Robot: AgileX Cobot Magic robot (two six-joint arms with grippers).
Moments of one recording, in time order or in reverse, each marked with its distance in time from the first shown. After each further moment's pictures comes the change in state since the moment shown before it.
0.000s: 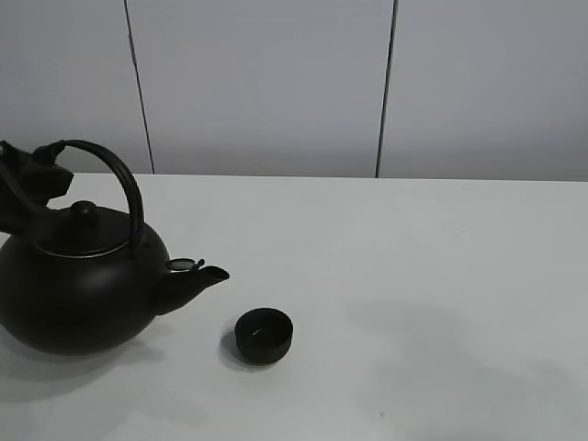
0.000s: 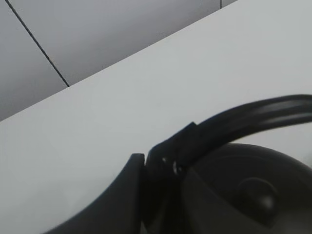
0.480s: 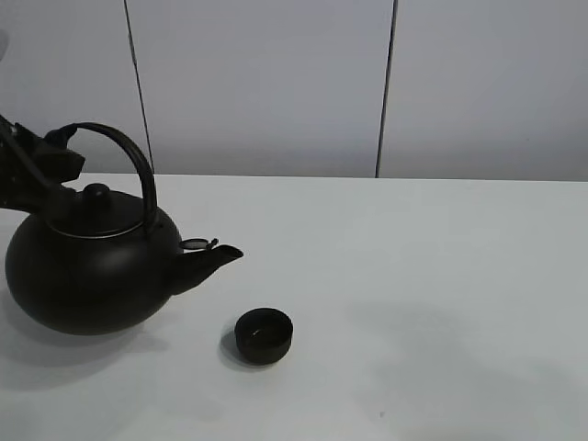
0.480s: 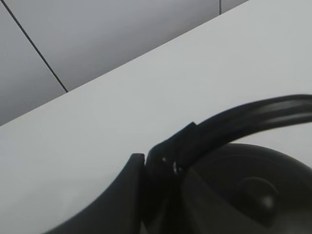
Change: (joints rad) left arm -0.031 0.000 -0.047 -0.038 0.043 0.000; right arm 0.000 0.000 0.000 0.002 -0.001 0.000
